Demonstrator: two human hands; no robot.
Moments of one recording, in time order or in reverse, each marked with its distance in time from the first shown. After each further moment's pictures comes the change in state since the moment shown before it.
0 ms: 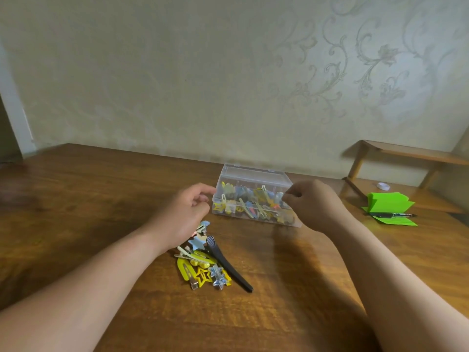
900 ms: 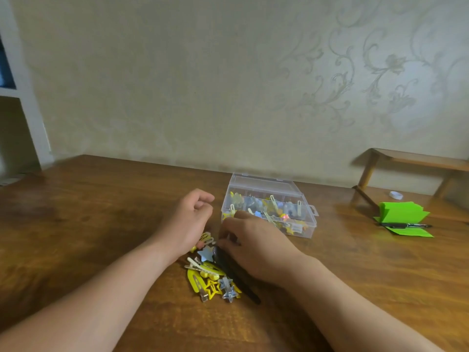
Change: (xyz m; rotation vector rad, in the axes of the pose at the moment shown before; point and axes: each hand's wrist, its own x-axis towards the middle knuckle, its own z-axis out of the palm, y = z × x) left_hand 0.000 -0.001 -0.002 -0.140 0.127 -0.107; right_hand -0.052 -0.085 0.053 -0.007 -0.209 -0.554
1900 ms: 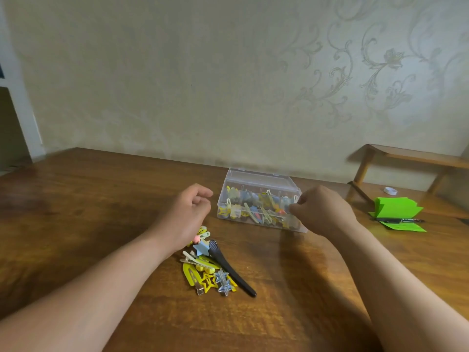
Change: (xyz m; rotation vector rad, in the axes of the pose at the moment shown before) left_hand 0.004 -0.005 0.000 0.083 -0.015 0.060; right_hand -0.009 0.095 -0.053 -0.181 0.178 0.699
